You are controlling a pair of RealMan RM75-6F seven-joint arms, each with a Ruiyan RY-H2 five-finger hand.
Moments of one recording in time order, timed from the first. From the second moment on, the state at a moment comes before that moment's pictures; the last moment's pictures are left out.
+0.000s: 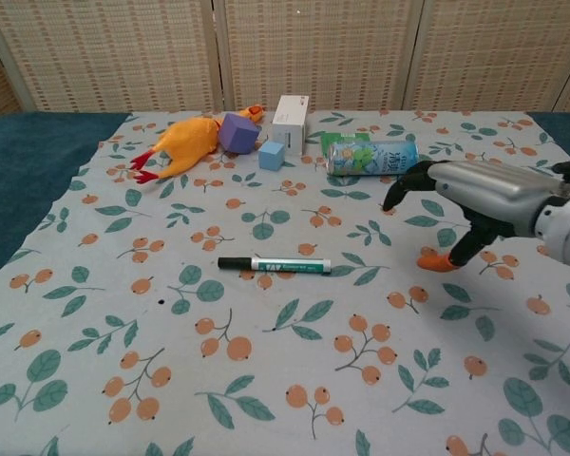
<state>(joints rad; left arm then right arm) -0.16 -1.19 -0.02 -1.54 1.53 1.41 0.09 0.55 -1.57 0.21 -1.51 -1.27 0.90 -0.37</state>
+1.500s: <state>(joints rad) -0.16 -1.16 -0.02 -1.54 1.50 1.39 0.03 0.95 -1.90 0.22 -1.28 -0.82 0.85 -0.79</state>
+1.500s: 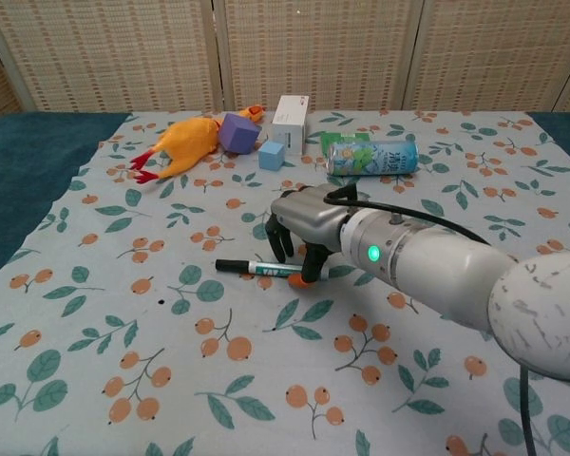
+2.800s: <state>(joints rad) -0.19 -1.15 0.01 -1.55 1.55 1.35 -0.04 0.84 -1.87 0.14 -1.20 -1.17 1.03 -0.27</state>
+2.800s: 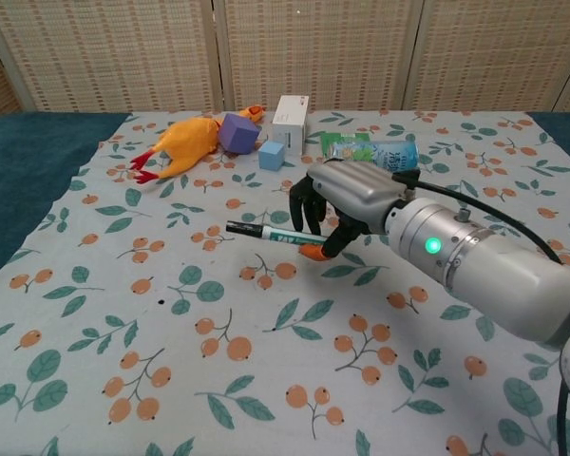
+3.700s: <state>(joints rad) -0.42 -1.21 -0.11 -1.75 1.38 1.09 0.25 0.83 -1.93 0.18 -0.97 -1.41 1.10 0.21</state>
